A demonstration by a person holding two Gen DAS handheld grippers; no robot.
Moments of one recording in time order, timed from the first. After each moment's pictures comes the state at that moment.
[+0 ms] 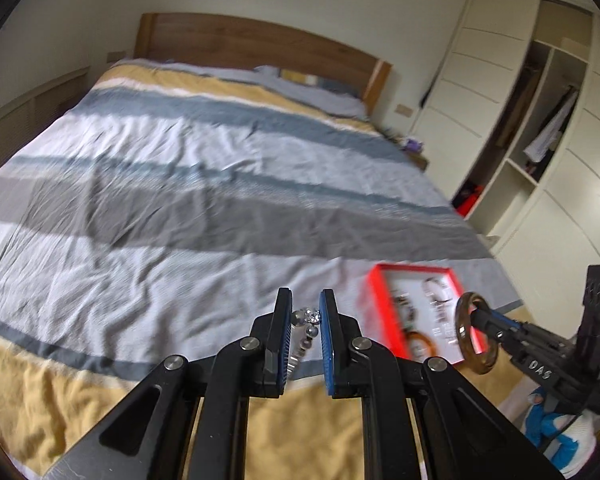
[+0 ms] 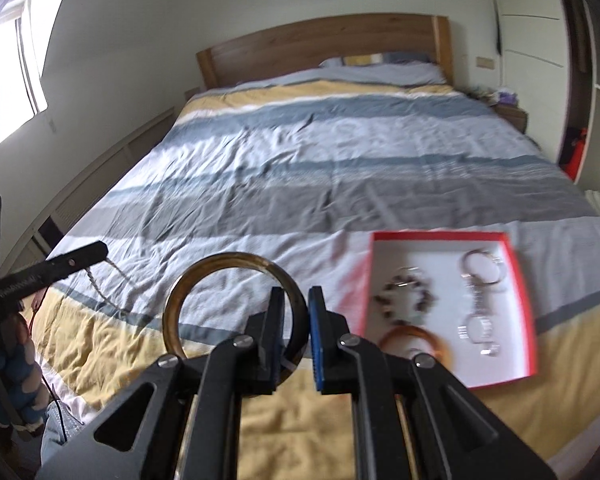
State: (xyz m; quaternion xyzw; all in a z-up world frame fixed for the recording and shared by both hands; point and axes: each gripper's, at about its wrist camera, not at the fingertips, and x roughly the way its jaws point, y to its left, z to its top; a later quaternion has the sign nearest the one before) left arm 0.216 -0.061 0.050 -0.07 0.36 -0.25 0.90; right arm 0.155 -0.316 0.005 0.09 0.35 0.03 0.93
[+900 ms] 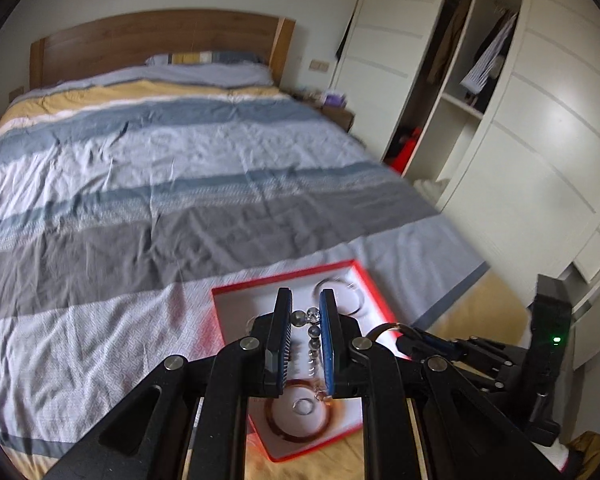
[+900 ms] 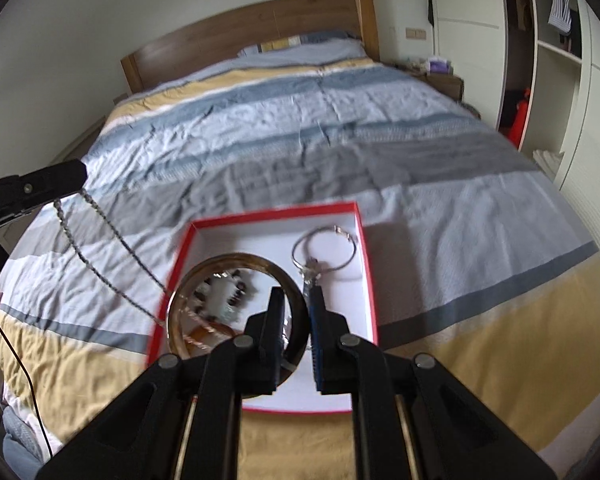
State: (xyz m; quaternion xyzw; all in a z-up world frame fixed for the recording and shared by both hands) left arm 0.256 -0.306 0.018 0.02 0.39 -0.35 0.85; right arm 0.165 -0.489 -0.060 0.12 0.39 -0.06 0.91
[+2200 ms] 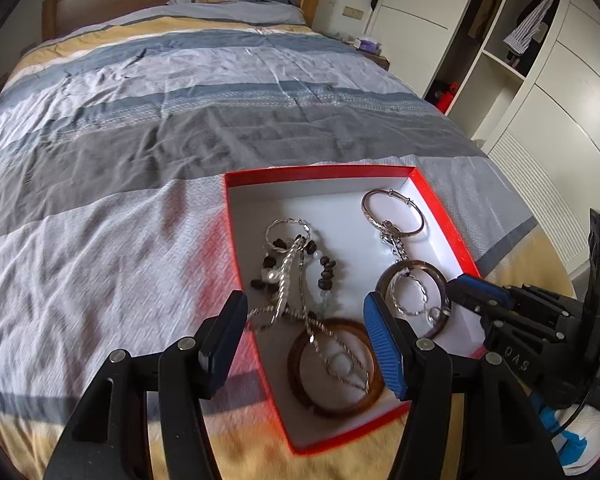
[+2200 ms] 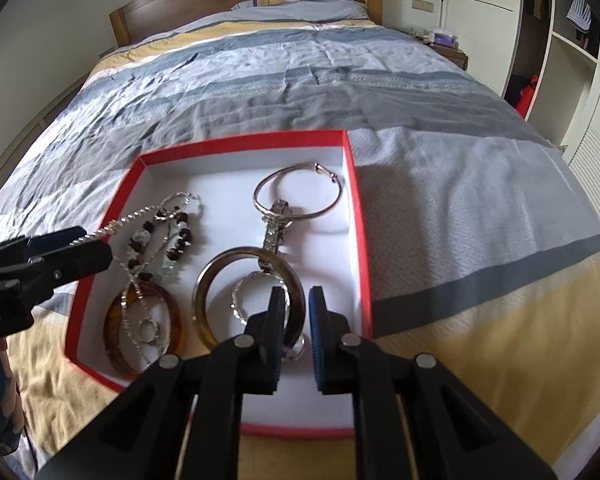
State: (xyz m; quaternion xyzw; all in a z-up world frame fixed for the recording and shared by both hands) left arm 0.250 -0.307 -0.079 0.04 0.46 -0.30 0.83; right arm 0.181 -0.498 -0.115 0.08 0.45 -0.07 0.89
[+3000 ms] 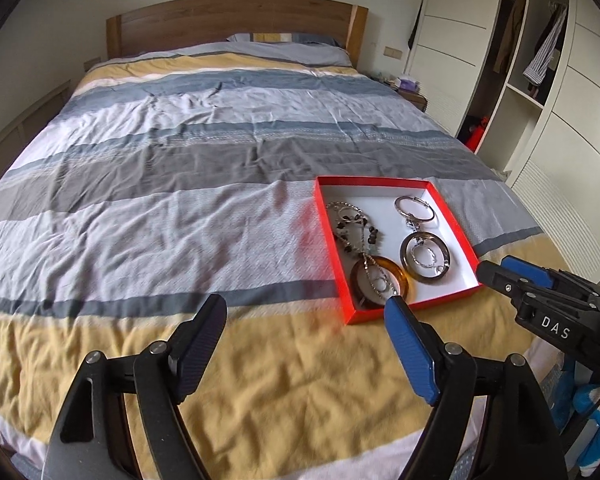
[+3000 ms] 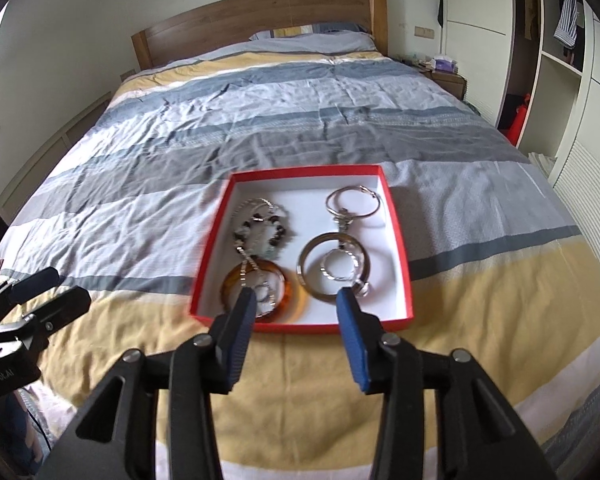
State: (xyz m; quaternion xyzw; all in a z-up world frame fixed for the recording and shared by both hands) left arm 0.140 -0.202 -0.012 0.03 0.41 -0.21 0.89; right arm 0.103 -0.421 -0.038 0.09 0.40 -0.06 0.91
